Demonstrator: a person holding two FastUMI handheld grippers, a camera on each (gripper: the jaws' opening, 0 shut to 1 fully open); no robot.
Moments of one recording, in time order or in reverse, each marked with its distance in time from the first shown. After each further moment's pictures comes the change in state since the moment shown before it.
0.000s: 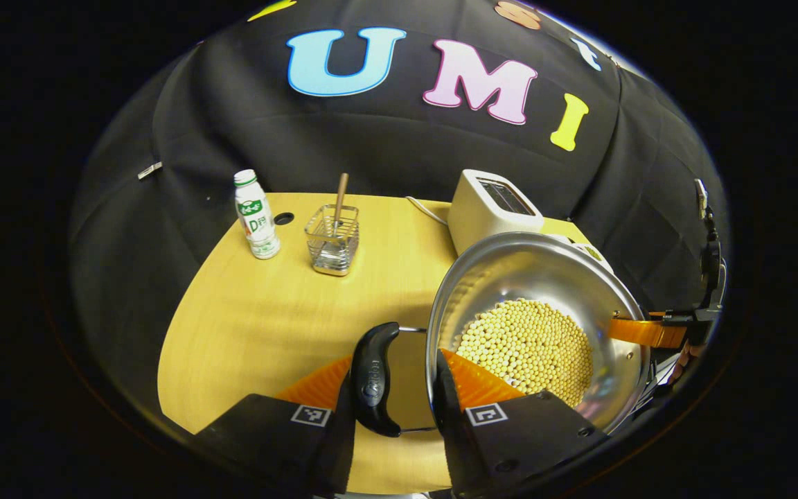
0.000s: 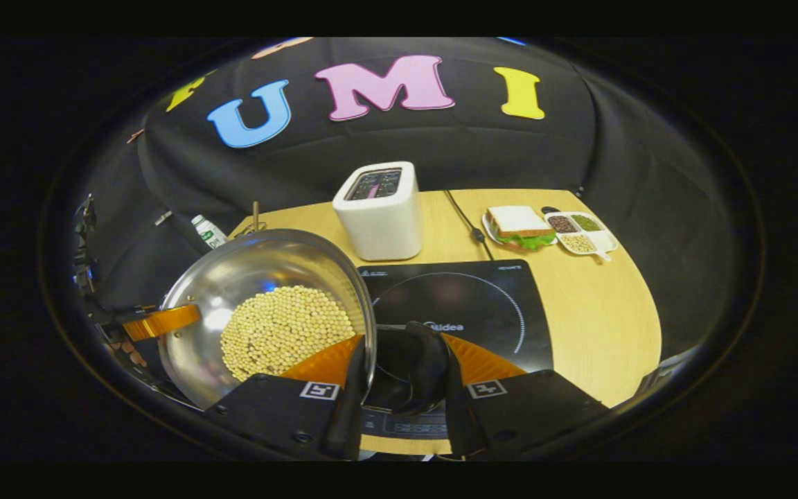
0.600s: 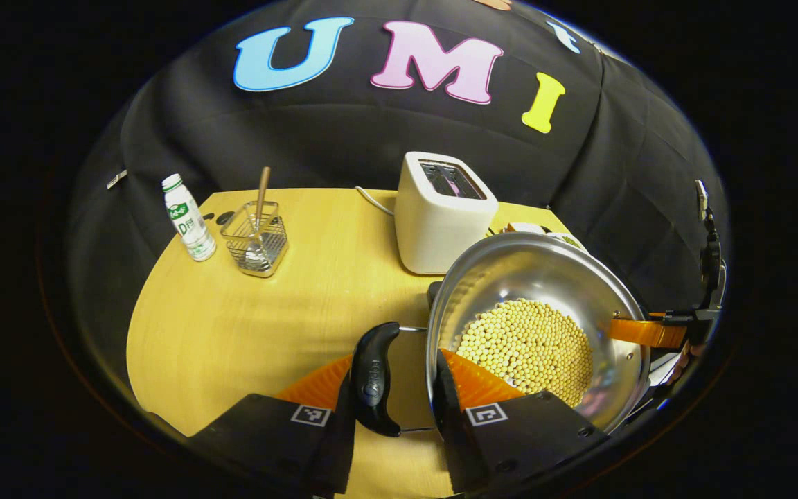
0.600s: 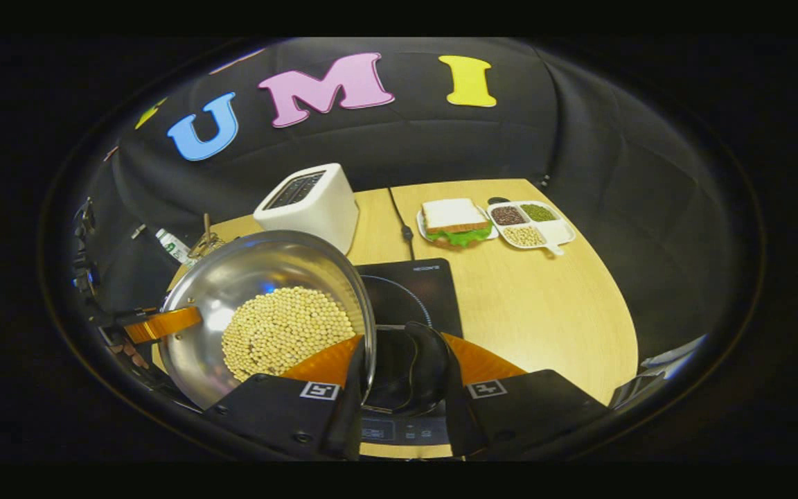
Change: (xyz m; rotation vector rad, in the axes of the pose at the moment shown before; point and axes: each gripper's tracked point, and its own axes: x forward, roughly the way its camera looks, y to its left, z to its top) left arm 0.062 -0.105 0.000 0.035 0.040 -0.060; right arm 0.011 -0.111 0.004 0.053 0.021 -0.067
